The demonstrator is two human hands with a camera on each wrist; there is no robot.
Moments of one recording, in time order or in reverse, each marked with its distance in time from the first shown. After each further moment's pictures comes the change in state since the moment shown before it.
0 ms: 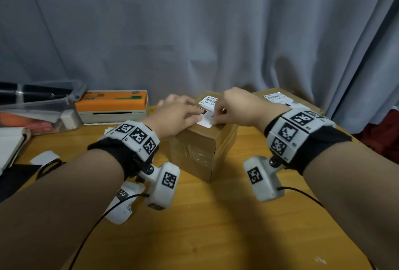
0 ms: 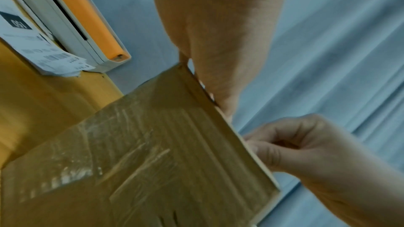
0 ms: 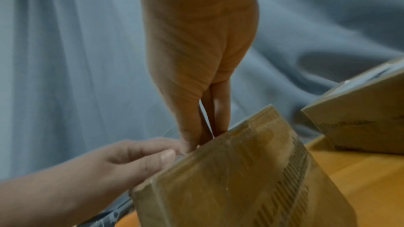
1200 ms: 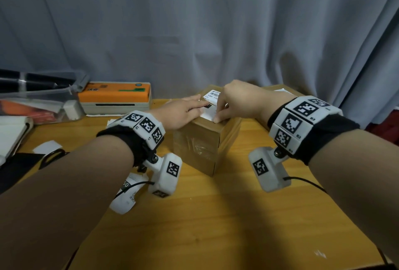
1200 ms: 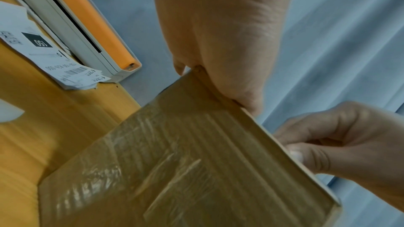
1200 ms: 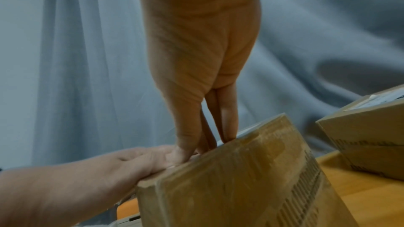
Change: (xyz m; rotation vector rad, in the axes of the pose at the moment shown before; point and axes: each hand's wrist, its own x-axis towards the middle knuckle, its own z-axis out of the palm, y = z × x) left_hand 0.001 -0.011 0.009 -0.199 -0.146 -0.043; right_hand 0.004 -0.013 -0.010 -0.068 -0.133 0.003
